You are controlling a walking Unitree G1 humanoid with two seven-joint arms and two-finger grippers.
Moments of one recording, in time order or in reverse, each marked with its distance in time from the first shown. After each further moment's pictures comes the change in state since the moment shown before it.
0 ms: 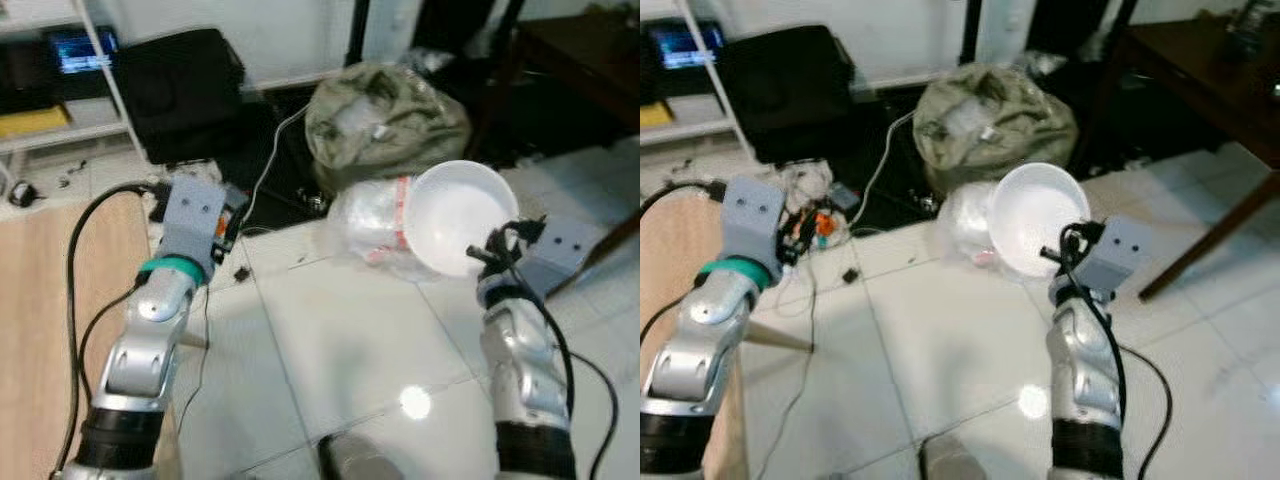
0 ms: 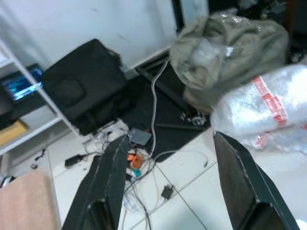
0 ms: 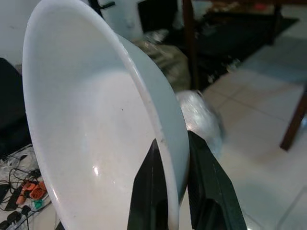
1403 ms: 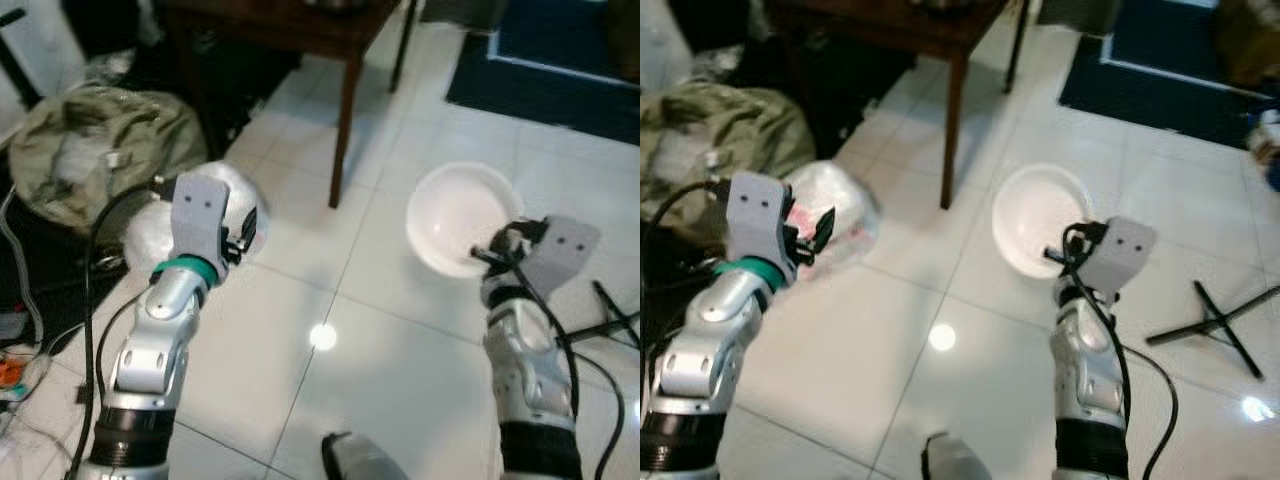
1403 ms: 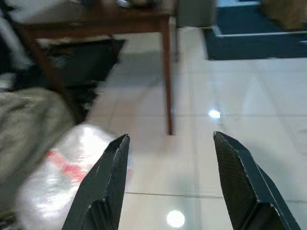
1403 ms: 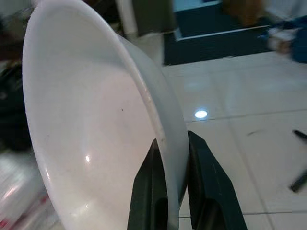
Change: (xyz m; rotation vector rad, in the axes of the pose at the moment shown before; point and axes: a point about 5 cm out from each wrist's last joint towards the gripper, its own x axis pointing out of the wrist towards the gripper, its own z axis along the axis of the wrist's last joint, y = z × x) left arm 0.003 -0.011 0.009 -0.196 -0.011 -0.098; right arm 0.001 -0.005 0.004 -0.012 -0.015 -0.023
